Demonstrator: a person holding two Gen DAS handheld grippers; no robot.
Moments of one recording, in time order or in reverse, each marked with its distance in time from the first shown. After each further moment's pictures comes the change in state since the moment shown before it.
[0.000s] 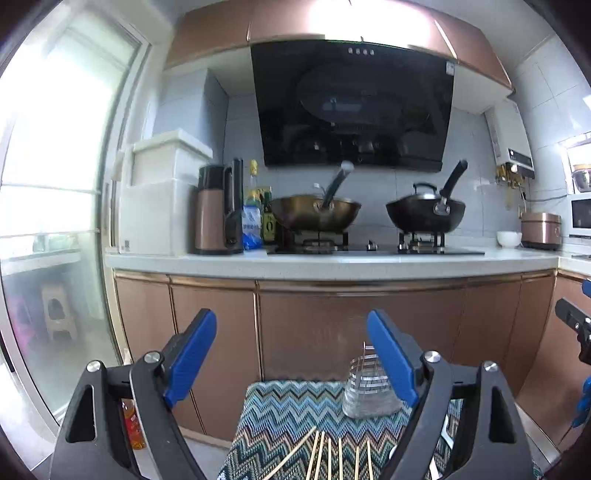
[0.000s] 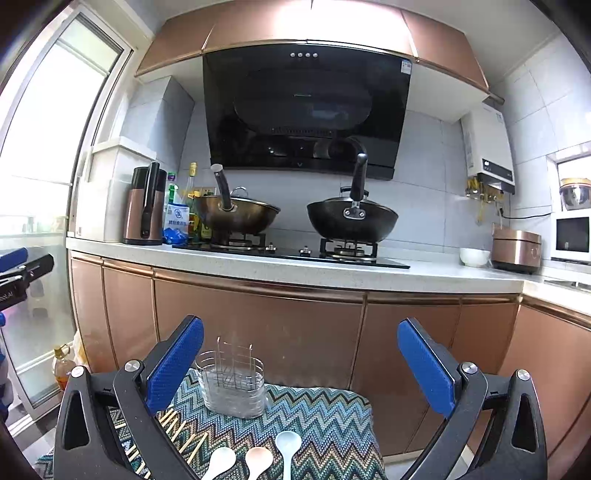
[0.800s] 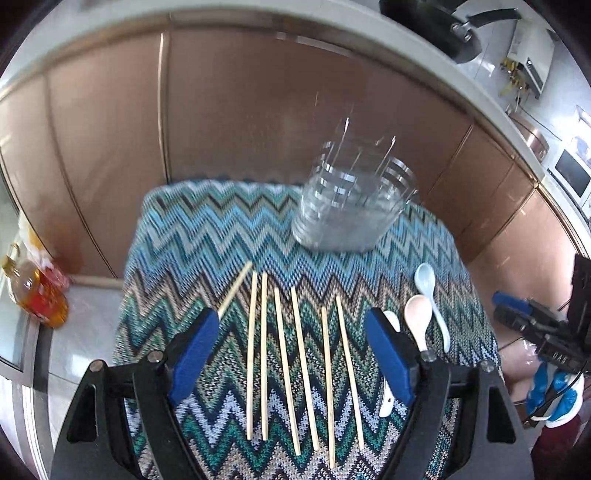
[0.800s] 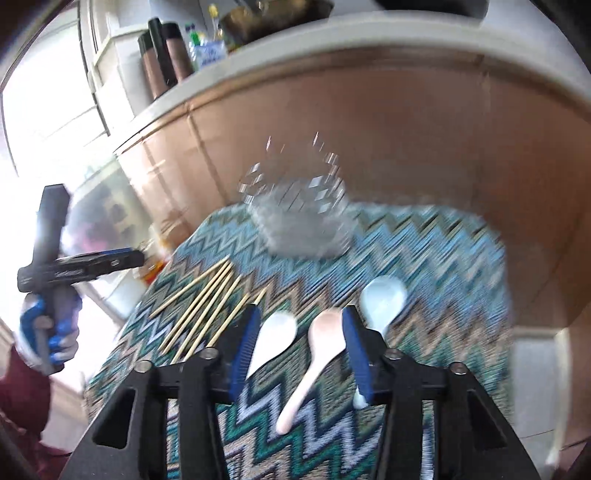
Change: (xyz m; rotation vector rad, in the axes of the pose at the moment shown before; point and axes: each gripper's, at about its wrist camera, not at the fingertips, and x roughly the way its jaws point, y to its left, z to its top) left arm 0.188 -0.007 -0.155 -0.099 0.821 -0.333; right arm 0.164 -0.003 -0.162 0.170 0.727 0.501
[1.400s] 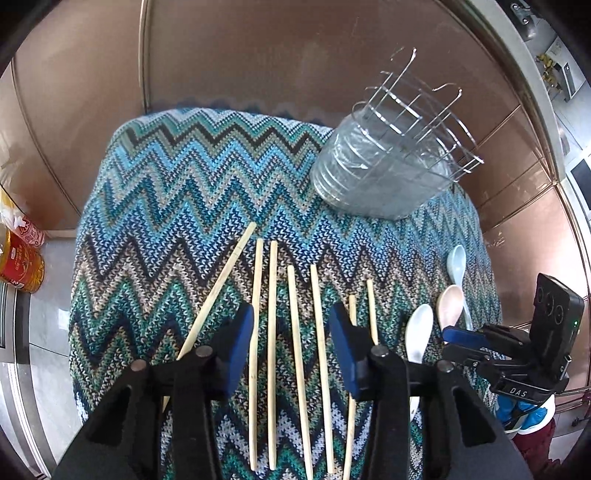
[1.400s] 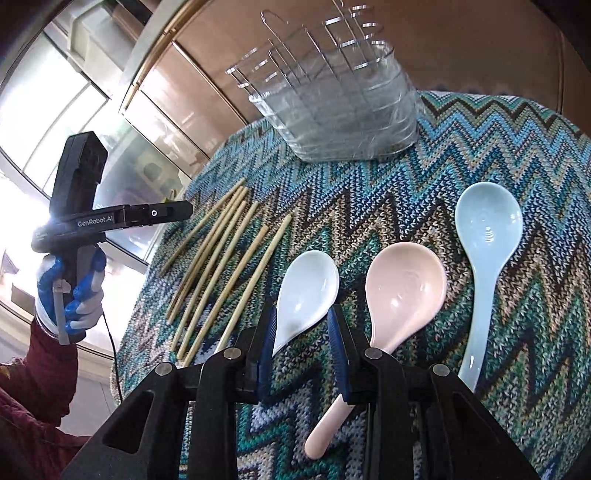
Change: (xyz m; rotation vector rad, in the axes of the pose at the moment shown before) left arm 0.082 0.030 0.014 -0.072 0.236 -0.040; right arm 0.124 -0.008 -0.014 0.090 0.280 0.162
